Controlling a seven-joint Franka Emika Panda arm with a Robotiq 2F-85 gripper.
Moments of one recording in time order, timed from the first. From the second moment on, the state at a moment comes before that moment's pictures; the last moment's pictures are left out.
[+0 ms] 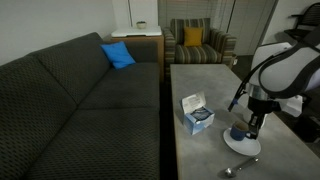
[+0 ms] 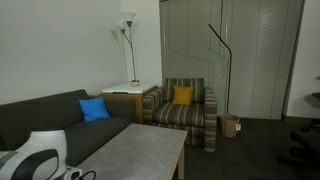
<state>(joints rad) -0.03 1.31 0.12 -1.49 -0.24 2.58 -0.39</state>
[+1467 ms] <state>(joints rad) -0.01 1.26 0.10 -1.59 -0.23 2.60 -0.28</state>
